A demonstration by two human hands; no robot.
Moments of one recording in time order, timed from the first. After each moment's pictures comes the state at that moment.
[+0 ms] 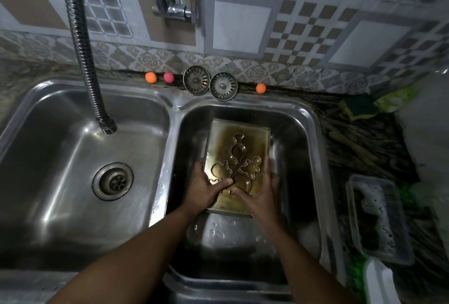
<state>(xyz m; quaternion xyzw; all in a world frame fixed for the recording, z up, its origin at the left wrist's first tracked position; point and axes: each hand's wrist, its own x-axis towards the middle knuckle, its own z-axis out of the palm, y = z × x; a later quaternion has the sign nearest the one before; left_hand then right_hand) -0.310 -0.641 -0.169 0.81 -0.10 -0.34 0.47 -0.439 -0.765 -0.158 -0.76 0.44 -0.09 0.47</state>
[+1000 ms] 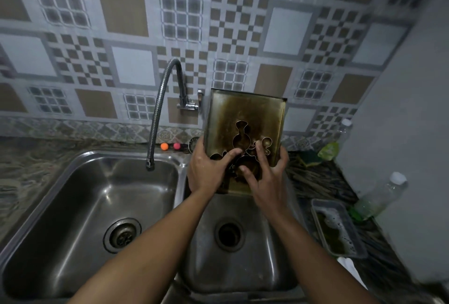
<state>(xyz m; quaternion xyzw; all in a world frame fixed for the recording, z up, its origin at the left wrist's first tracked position) -0.310 -0.646 0.056 0.79 -0.20 0.02 0.58 -0.431 -0.747 0.038 -0.87 0.27 -0.37 0.18</state>
